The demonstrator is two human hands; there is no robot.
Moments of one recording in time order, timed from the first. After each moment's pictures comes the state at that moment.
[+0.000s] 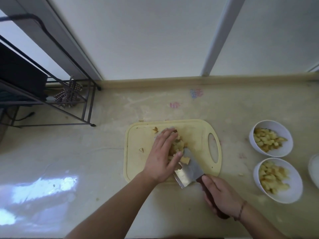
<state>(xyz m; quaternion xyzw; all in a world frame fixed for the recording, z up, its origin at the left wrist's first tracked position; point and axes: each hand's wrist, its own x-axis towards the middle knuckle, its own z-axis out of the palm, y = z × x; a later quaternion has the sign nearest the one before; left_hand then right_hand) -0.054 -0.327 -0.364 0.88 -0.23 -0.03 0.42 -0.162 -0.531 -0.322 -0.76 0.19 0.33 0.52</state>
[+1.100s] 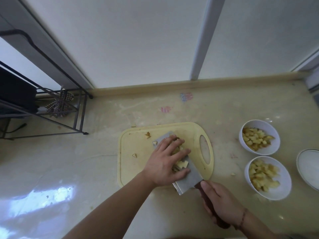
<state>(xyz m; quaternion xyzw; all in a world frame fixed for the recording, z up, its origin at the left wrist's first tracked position) -0.047 -0.348 -0.367 0.87 -0.40 0.01 0.29 -0.178 -0.538 -0.313 -0.73 0.22 0.30 0.57</state>
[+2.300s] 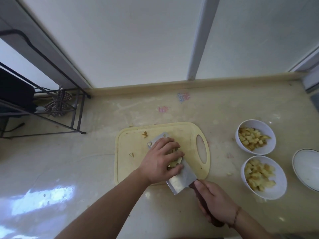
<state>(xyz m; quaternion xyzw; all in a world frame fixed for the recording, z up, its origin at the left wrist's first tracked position) -0.043 -0.345 -0.368 0.85 -0.43 0.05 0.30 -0.174 -0.535 -0.304 -0.73 0.21 0.32 0.57</state>
